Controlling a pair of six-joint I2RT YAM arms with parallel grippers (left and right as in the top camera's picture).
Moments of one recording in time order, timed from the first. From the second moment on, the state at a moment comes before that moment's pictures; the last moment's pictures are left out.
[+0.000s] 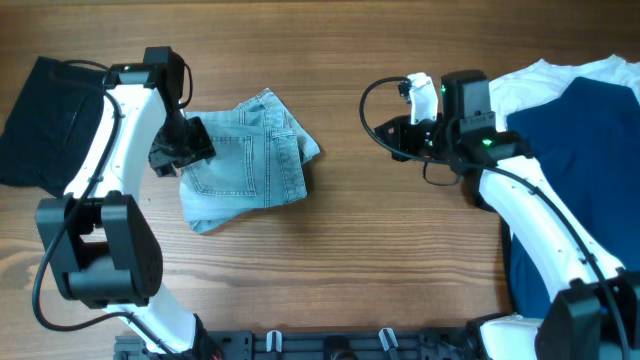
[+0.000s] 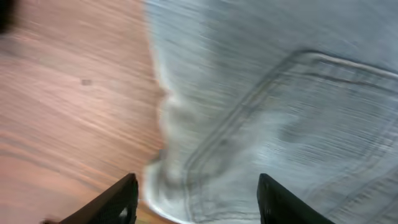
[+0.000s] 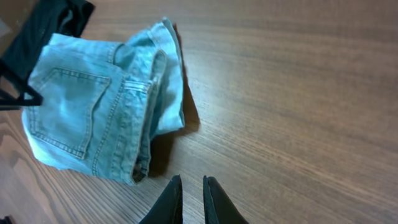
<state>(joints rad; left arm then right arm) 0.01 1.86 1.50 -1.28 -0.06 -0.41 0.22 1.52 1.04 -0.42 -0.49 0.14</state>
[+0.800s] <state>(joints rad) 0.04 1.76 1.48 -1.14 0.14 -0.34 0.22 1.62 1.04 -0.42 -0.49 0.18</state>
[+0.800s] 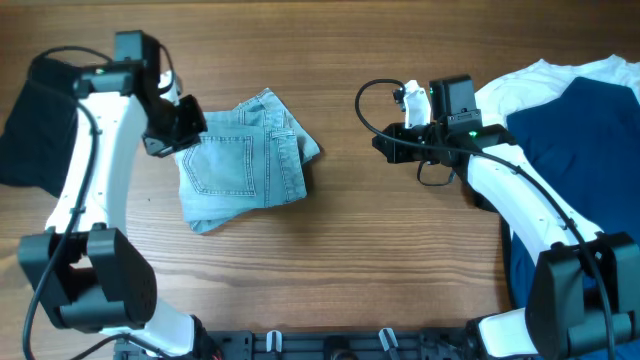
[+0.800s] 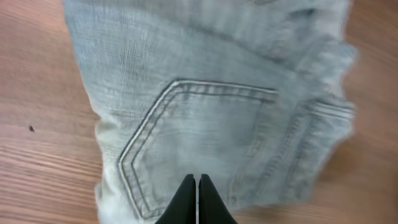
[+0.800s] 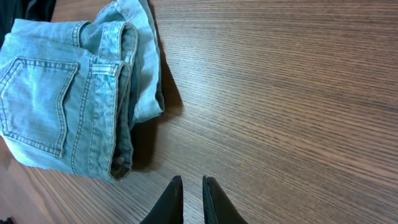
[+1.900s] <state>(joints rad) -0.34 1.96 1.18 -0.33 0.21 -0.49 0.22 1.62 1.04 -0.43 -0.49 0.18</state>
